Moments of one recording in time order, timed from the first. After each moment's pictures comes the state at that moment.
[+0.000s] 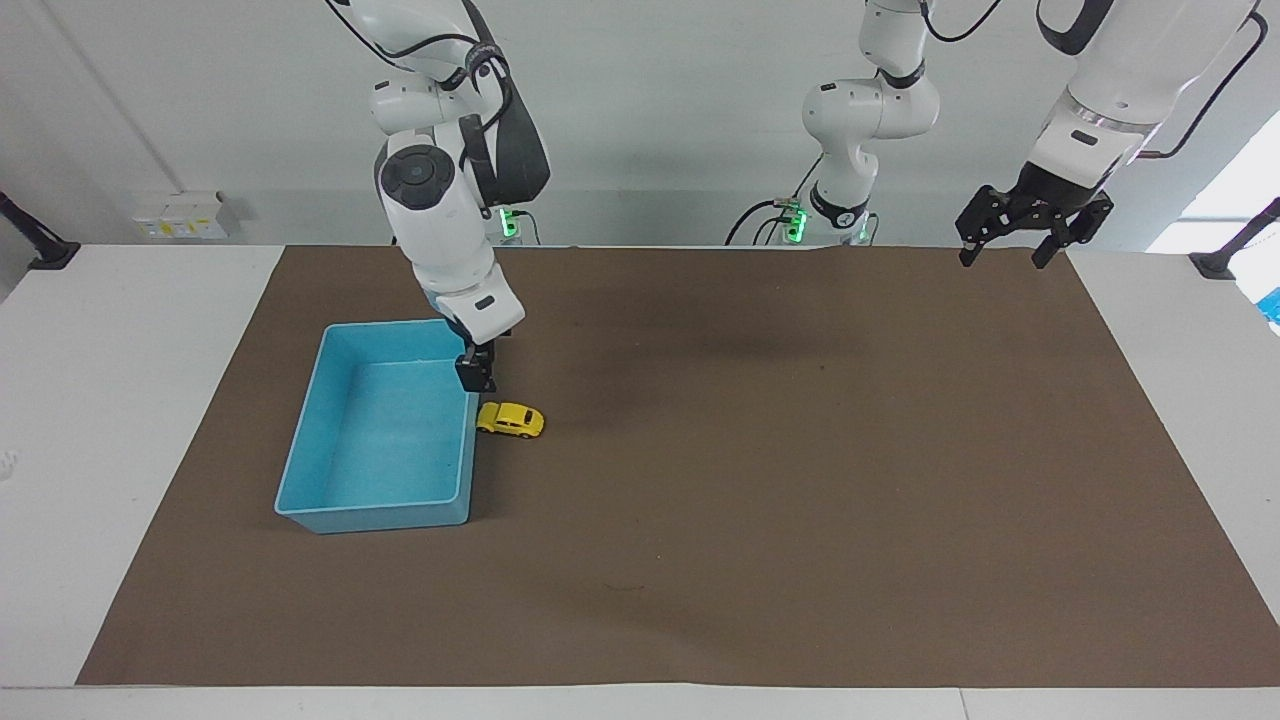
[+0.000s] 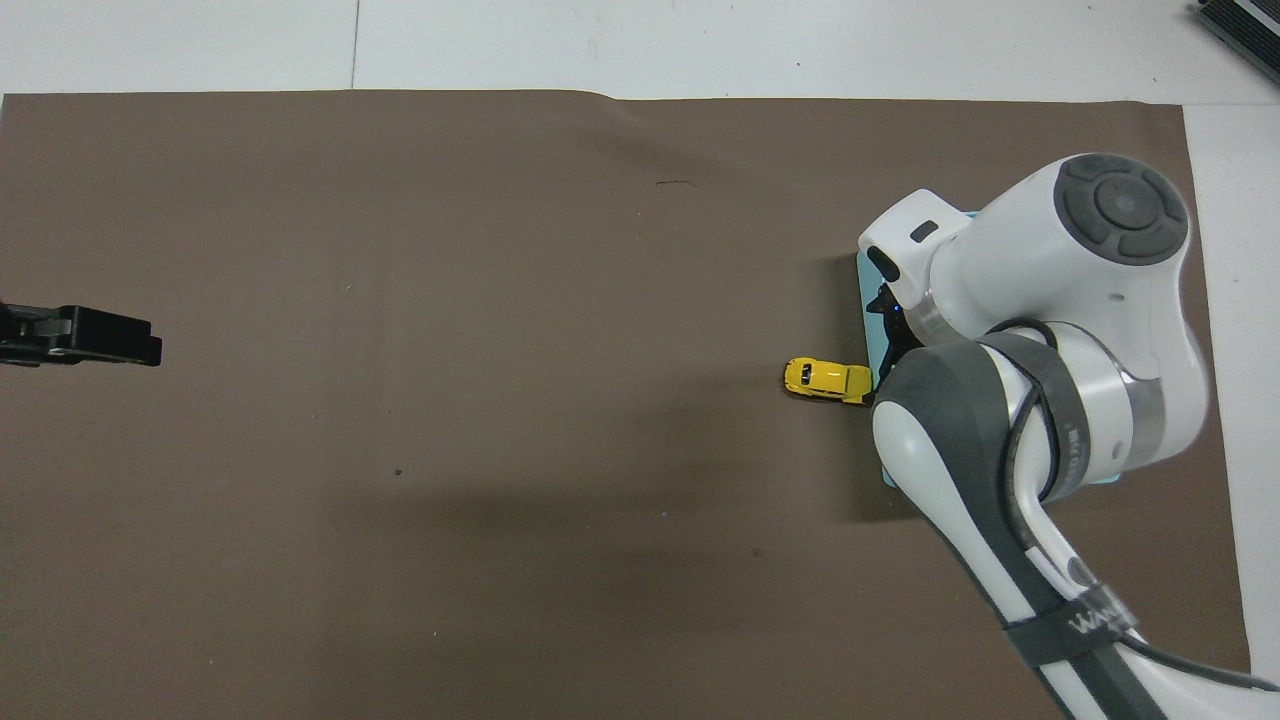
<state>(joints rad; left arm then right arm) -0.01 -0.09 -0.05 -1.66 -0.04 1.60 0.00 0.24 0.15 0.03 -1.84 0.04 1.94 -1.19</state>
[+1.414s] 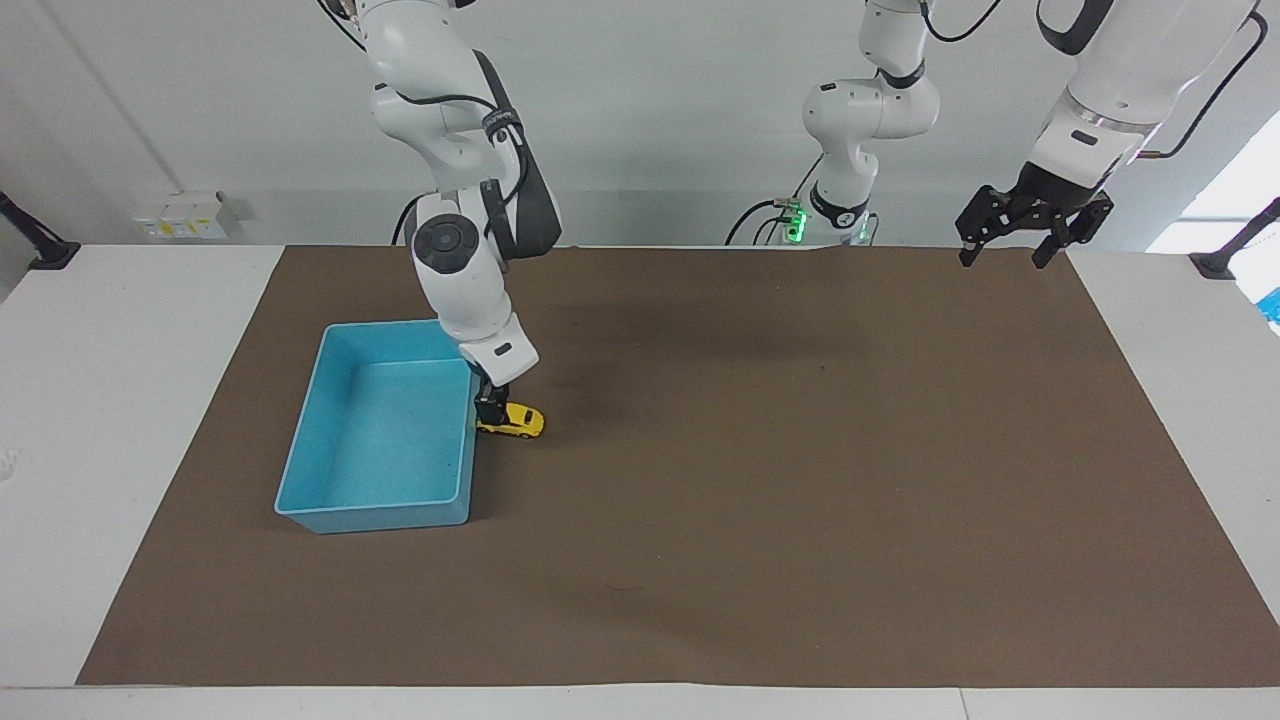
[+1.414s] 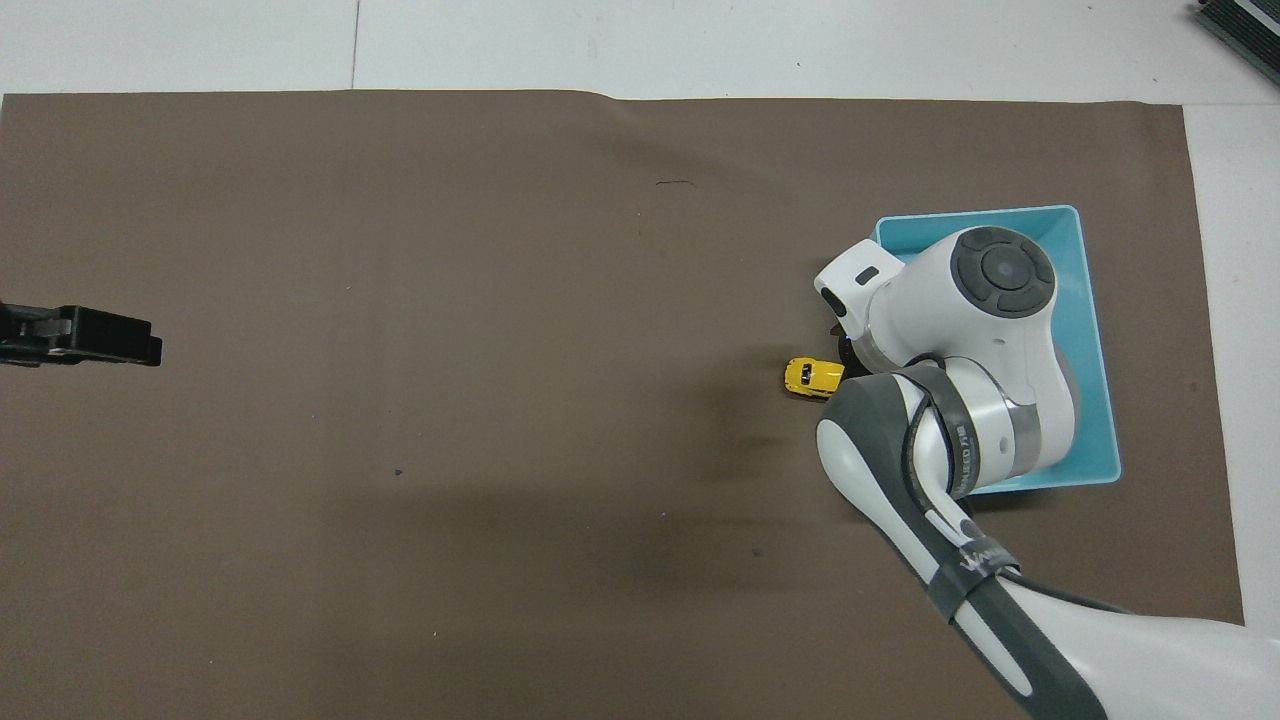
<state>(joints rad) -0.01 -0.09 -0.05 -1.66 -0.04 1.60 0.00 0.24 0.23 0.03 -1.97 0.04 2.15 -1.19</state>
